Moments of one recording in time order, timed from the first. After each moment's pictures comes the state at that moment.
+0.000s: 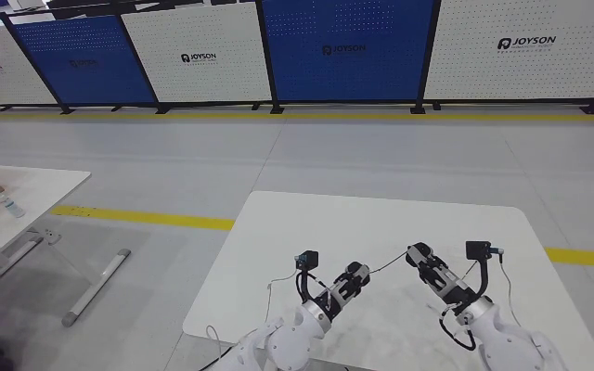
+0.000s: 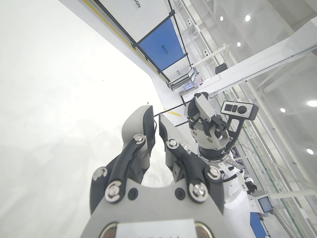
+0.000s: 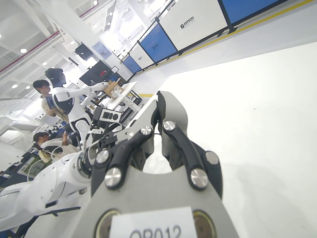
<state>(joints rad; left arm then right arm) 1.43 -1.22 -0.89 -1.70 0.15 0.00 0.07 -1.45 -1.16 1.30 -1.70 -0.38 -0.30 0.35</state>
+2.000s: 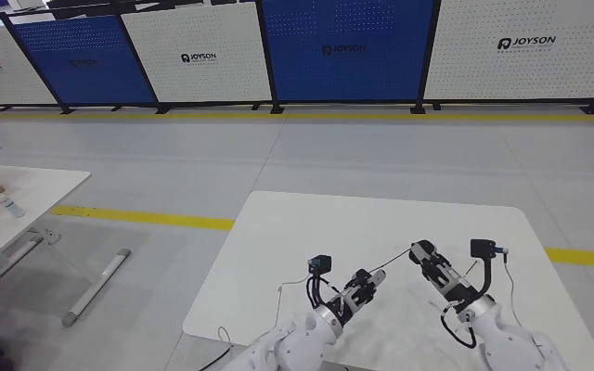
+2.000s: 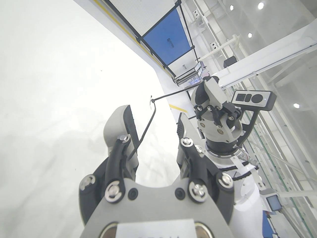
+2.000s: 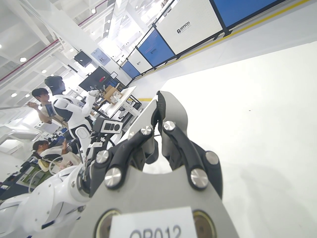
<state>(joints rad) 1.41 -1.27 -0.84 -1.68 0.21 0.07 0.06 -1.45 -1.16 1.31 -1.70 -0.37 -0.28 0.33</state>
